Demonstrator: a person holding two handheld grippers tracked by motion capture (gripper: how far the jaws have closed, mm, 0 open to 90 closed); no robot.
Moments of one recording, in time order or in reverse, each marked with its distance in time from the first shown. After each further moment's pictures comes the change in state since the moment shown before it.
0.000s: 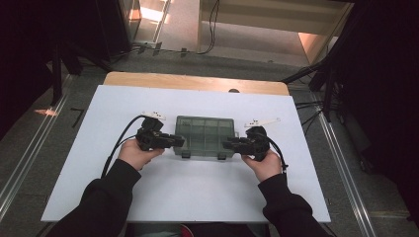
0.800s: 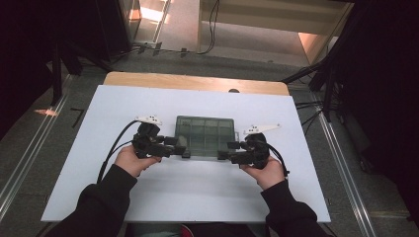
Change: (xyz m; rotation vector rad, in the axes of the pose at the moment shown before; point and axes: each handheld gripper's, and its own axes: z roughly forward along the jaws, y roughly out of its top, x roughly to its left) left arm -0.017 -0.011 -0.015 -0.026 -0.055 -0.001; right arm 0.024 -0.010 -0.011 -0.012 0.068 -0.044
